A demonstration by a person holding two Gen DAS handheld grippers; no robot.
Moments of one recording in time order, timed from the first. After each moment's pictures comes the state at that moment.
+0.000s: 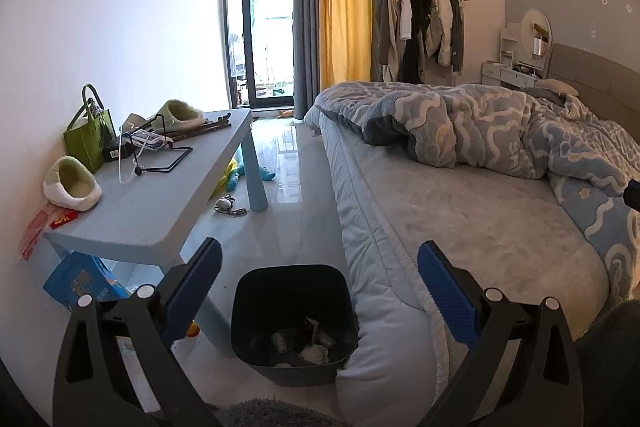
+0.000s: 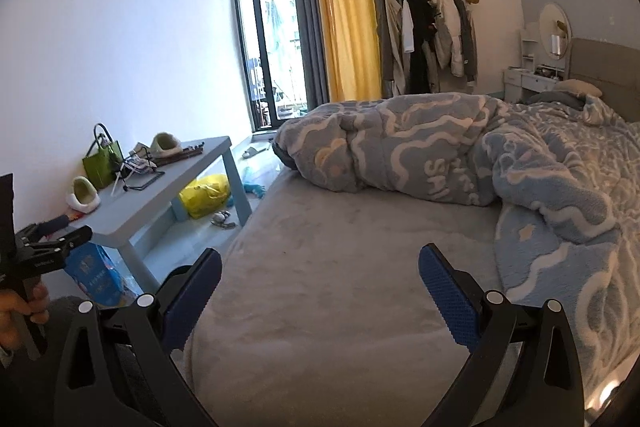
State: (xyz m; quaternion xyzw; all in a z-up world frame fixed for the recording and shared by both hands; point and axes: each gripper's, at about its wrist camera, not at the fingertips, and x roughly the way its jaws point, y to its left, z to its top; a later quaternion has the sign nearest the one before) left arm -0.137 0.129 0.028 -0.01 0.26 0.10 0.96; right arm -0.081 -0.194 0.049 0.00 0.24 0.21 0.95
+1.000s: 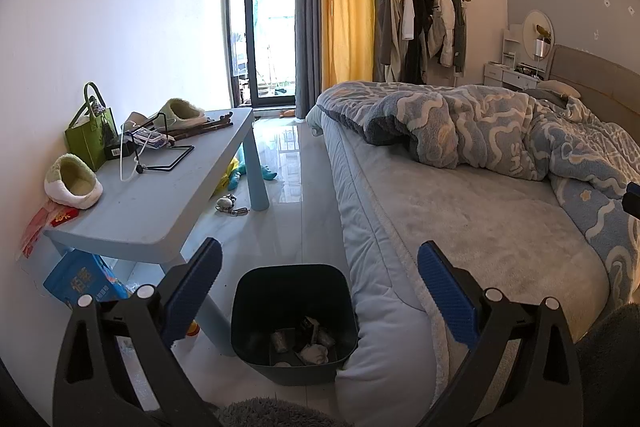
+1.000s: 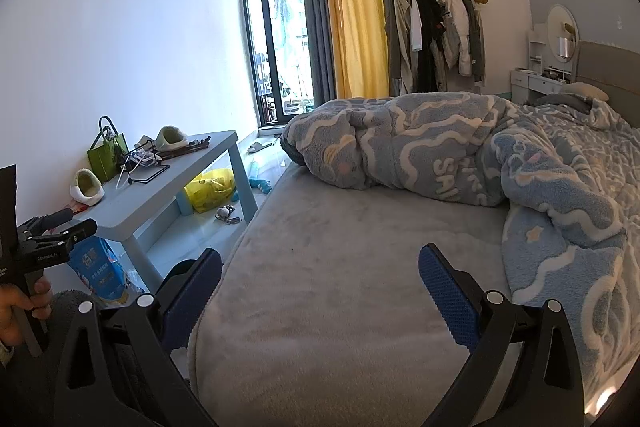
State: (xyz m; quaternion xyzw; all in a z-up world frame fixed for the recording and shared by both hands) left arm -0.139 0.131 0.029 -0.02 0.26 0.10 0.96; right arm -0.082 -0.185 0.049 -0.01 0.24 0.22 0.94
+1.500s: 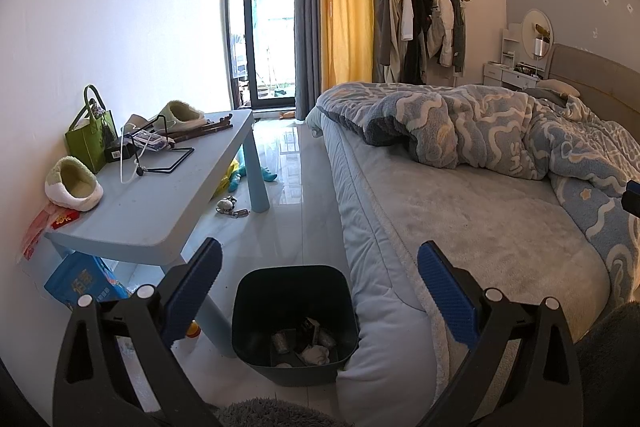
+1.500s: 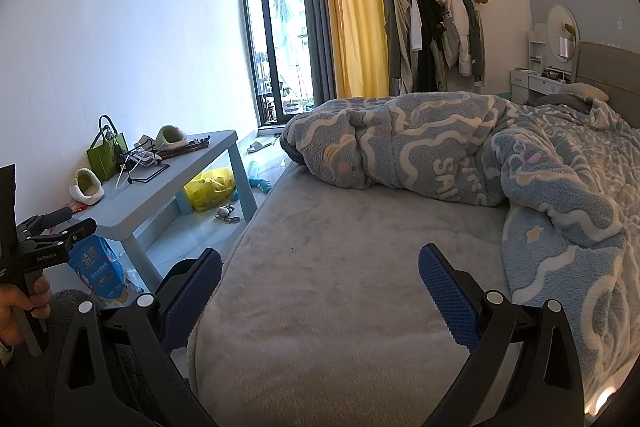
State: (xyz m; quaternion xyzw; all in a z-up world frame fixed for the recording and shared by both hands) left arm -0.139 0.129 0.028 -0.02 0.26 0.10 0.96; right arm -0.082 -0.185 0.049 -0.01 0.24 0.22 0.94
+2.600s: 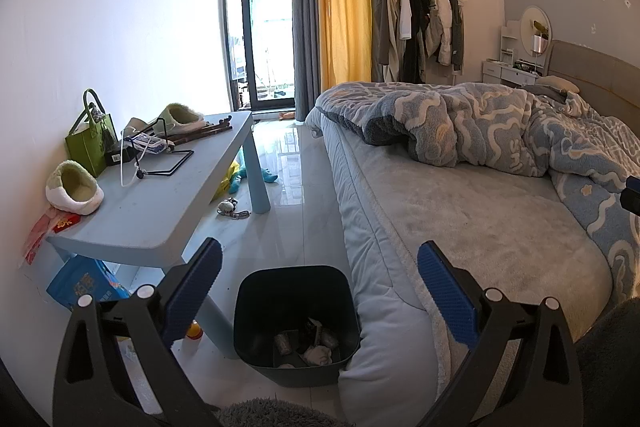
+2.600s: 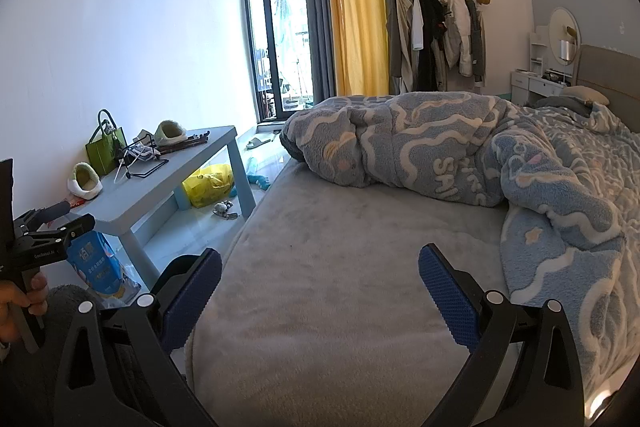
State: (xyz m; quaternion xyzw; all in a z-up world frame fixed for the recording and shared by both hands) left arm -0.139 0.127 0.028 -0.02 0.26 0.10 0.96; right arm -0.082 -0.184 0.049 -0.01 0.25 0.22 0.94
